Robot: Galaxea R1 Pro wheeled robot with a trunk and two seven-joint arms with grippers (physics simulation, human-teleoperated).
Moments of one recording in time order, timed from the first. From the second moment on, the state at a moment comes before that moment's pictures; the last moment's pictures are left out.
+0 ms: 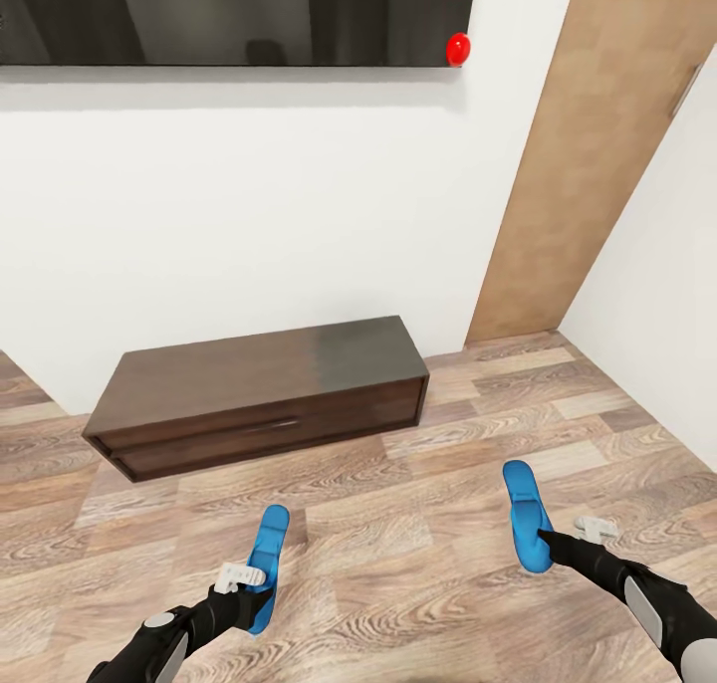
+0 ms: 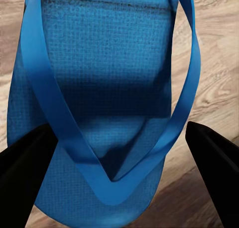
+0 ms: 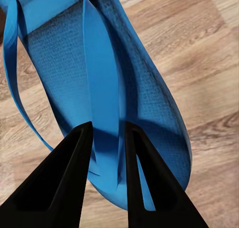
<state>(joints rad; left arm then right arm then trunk) -0.48 0.05 0.26 -0.37 -0.24 -0.03 -0.55 -0.58 -0.33 -0.27 -0.37 -0.12 0.10 0.56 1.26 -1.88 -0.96</state>
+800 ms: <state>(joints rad) -0.48 0.05 0.26 -0.37 -0.24 -0.03 -0.55 -0.58 -0.33 -0.27 -0.37 -0.12 0.10 0.56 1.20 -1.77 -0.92</state>
